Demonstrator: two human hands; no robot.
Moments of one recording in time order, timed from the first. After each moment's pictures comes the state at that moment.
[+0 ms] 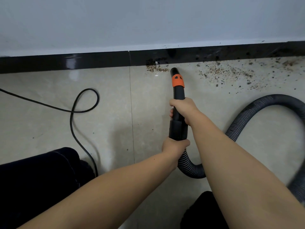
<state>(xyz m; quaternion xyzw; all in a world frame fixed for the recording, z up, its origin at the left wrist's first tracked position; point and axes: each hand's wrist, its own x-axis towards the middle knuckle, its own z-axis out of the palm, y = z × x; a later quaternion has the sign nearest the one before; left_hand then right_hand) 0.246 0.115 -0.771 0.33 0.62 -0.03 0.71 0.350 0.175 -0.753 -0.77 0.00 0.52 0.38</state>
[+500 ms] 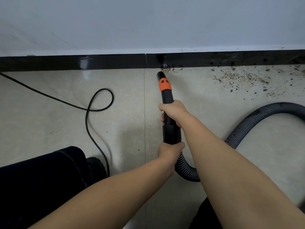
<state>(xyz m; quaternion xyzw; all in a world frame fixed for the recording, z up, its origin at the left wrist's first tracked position) 0.206 0.135 -0.765 0.27 0.66 0.02 0.70 0.298 0.212 -0.756 -0.75 -0.07 0.56 0.33</state>
